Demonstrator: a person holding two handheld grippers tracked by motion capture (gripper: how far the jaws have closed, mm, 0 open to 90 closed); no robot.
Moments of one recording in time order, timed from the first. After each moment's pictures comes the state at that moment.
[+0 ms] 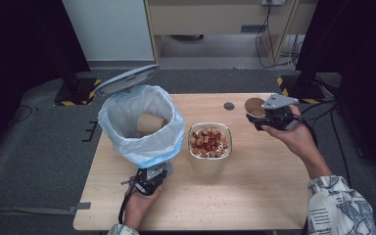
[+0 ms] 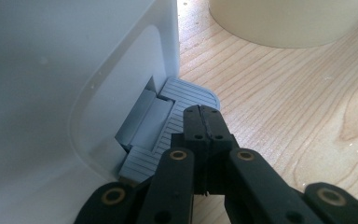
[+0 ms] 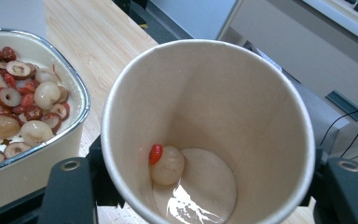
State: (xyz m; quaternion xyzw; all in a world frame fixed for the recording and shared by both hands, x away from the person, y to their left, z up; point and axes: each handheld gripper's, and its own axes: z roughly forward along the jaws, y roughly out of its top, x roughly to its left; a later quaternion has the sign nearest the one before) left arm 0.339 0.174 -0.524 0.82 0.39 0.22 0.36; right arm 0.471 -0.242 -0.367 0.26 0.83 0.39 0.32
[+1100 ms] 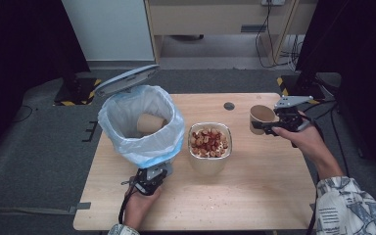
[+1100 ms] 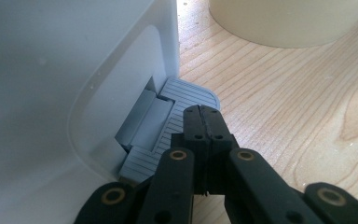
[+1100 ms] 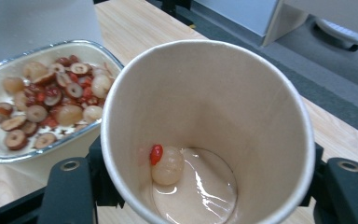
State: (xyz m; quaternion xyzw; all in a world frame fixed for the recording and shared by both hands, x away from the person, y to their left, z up) left arm 0.339 0.173 -0.524 0.82 0.39 0.22 0.36; right arm 0.475 -0.274 -0.377 0.30 0.83 0.45 0.17
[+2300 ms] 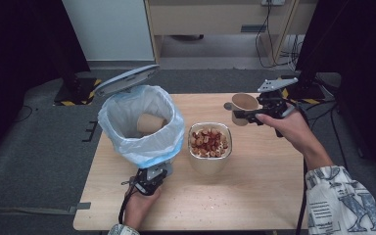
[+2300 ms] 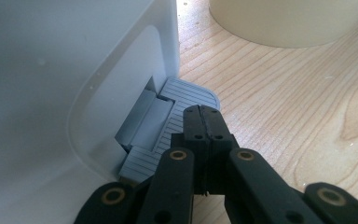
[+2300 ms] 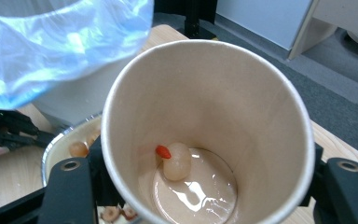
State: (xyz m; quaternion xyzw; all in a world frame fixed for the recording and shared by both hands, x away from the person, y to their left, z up) left arm 0.339 0.173 -0.524 0.82 0.39 0.22 0.36; right arm 0.477 -0.212 -0.322 0.28 0.83 0.47 0.14
